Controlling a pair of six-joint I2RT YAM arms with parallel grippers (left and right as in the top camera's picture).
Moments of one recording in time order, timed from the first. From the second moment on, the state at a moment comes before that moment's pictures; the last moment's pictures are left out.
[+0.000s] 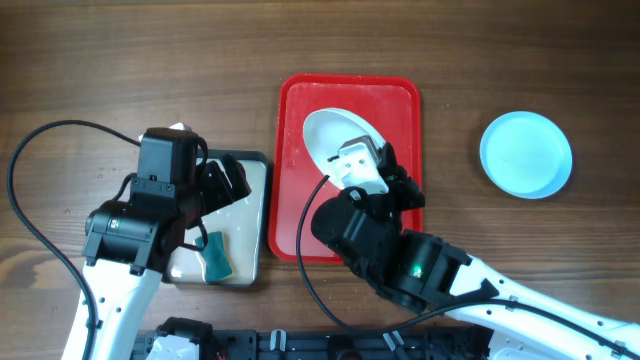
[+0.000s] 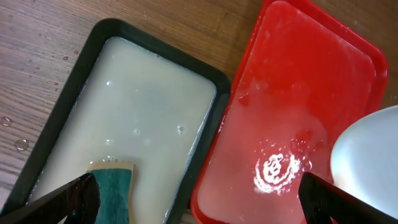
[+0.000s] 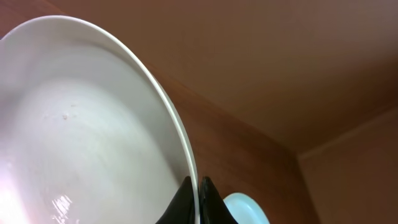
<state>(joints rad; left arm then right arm) -0.21 1.05 1.05 -1.02 -0.03 -0.60 1.07 1.25 0.96 -0.43 1.16 -0.01</state>
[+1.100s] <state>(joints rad) -0.21 1.05 1.05 -1.02 -0.03 -0.60 1.07 1.25 0.96 -0.43 1.16 -0.02</state>
